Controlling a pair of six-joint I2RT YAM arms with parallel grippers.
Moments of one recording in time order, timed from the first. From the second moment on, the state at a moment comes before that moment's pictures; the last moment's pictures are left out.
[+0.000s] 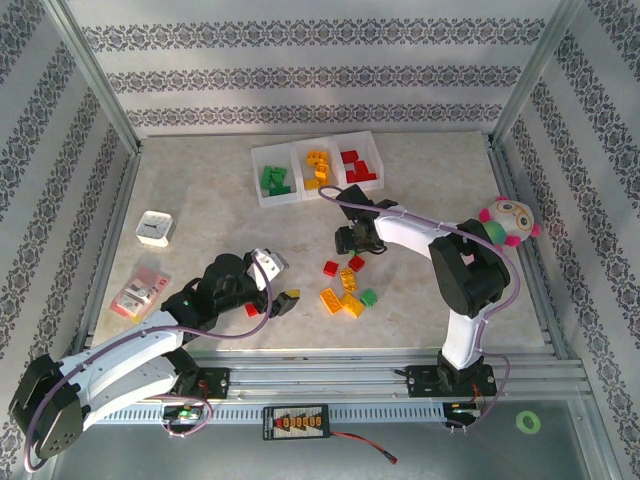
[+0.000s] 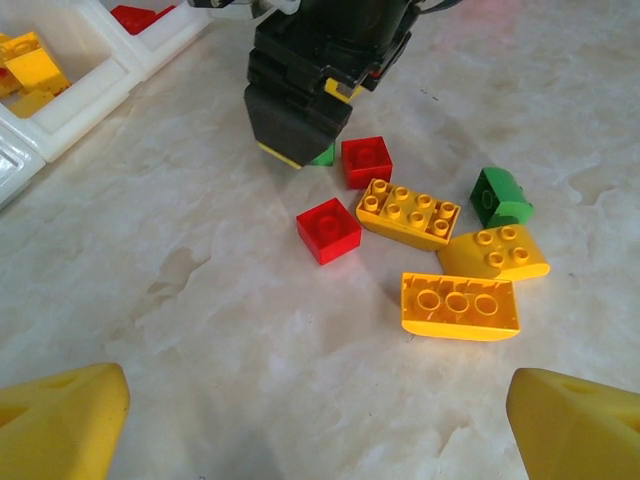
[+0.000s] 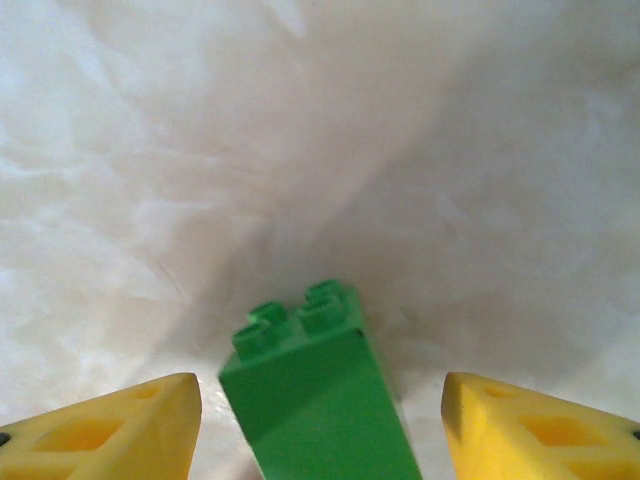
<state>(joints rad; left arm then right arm) -0.70 0.88 0.43 -0.05 0.14 0.13 0.54 1.87 1.22 -0.59 0.06 0.40</state>
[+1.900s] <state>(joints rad) -0.70 0.78 0.22 0.20 -0.01 -0.11 0.68 2.56 2.36 -0.45 0.20 0.26</state>
